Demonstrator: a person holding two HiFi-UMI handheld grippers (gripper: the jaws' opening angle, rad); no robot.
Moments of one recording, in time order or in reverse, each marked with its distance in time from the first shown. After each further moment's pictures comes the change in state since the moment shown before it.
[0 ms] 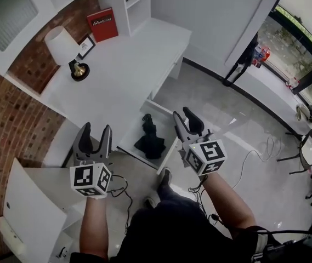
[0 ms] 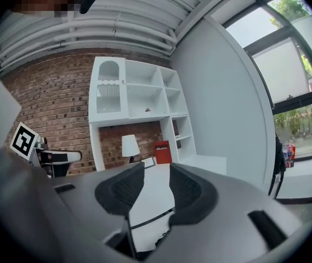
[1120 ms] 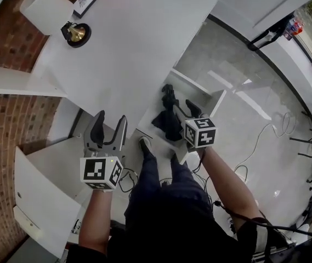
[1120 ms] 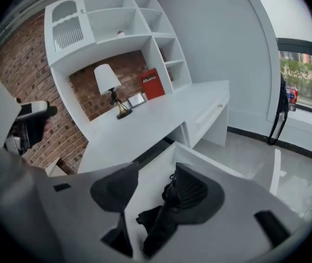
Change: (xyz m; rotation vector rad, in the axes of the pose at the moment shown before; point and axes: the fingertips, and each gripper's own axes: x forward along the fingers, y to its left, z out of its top) left arm 0.091 0.074 -0.132 -0.026 0.294 -0.076; right arm 0.153 -0.008 -0.283 0.208 0.566 -0.018
